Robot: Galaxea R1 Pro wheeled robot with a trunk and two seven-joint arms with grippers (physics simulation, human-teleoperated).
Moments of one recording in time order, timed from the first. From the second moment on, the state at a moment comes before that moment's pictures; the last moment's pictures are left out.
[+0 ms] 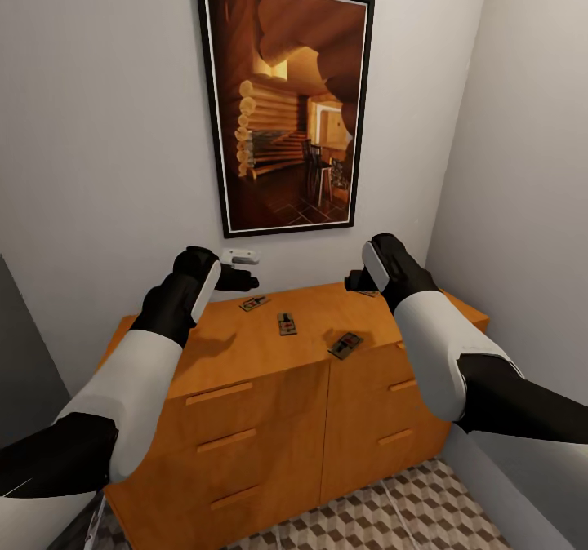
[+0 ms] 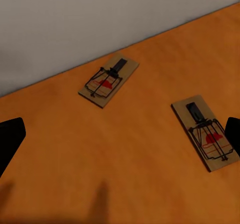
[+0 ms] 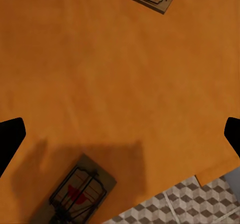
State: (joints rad) left arm -1.13 -0.09 -0.12 -0.91 0.03 1.03 -0.04; right arm -1.34 0.16 -0.12 -0.51 -0.06 1.04 -0.36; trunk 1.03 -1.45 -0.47
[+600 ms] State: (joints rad) left arm -1.13 -0.09 -0.12 -0.91 0.03 1.03 -0.04; right arm -1.34 0.16 -0.12 -0.51 -0.06 1.04 -0.36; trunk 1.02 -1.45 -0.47
